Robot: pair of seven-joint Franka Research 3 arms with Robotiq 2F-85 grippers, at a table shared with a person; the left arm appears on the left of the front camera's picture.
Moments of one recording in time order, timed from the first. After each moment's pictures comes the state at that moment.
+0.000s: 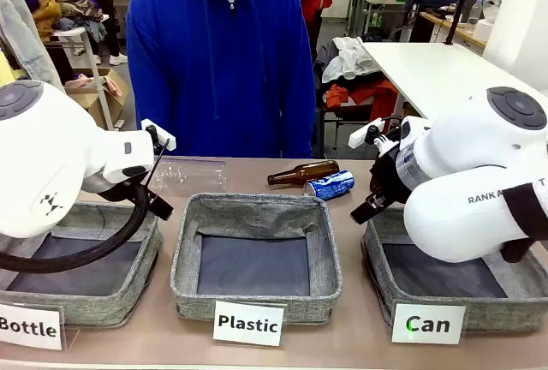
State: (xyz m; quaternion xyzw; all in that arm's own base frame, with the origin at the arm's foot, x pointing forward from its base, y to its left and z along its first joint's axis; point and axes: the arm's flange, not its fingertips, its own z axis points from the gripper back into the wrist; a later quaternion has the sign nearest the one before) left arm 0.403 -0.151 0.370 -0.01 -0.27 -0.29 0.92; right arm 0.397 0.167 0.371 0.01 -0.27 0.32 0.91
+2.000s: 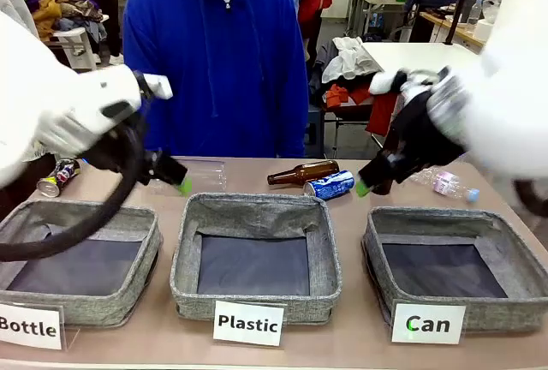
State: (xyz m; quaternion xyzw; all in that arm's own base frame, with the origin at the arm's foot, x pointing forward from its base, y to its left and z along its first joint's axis) left arm 0.322 -0.169 0.508 -0.23 -0.25 -0.24 0.91; right arm 0.327 0.157 0.513 0.18 -0.21 0.22 0.93
